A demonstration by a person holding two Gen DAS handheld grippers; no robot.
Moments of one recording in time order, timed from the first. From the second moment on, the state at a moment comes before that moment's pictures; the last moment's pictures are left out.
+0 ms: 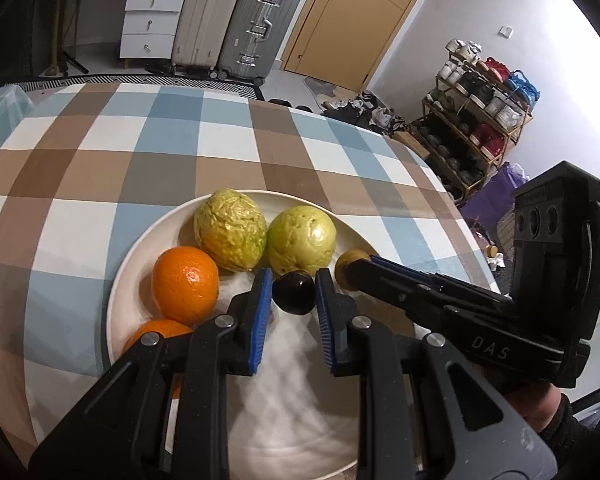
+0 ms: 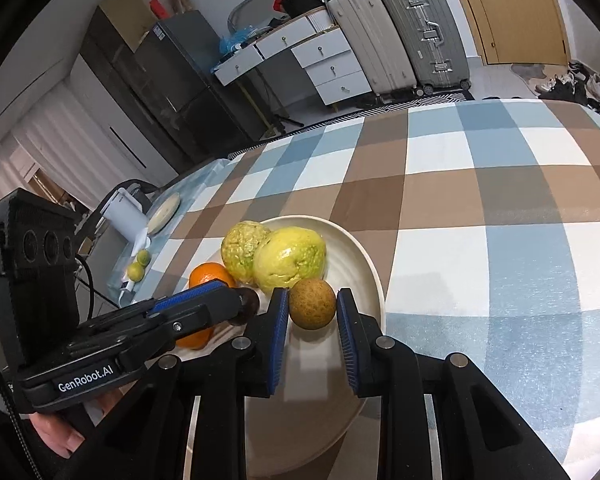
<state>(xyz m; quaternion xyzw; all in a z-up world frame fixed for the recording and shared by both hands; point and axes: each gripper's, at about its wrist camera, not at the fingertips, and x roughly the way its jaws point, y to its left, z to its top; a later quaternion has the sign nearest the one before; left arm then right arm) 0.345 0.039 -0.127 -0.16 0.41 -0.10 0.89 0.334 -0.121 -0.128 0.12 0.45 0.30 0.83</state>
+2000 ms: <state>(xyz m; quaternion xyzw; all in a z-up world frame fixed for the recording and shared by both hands) 0.059 -0.015 -0.067 -0.07 0.35 -0.09 0.93 0.045 -0.204 -0.047 0.10 0.29 0.25 0.92</state>
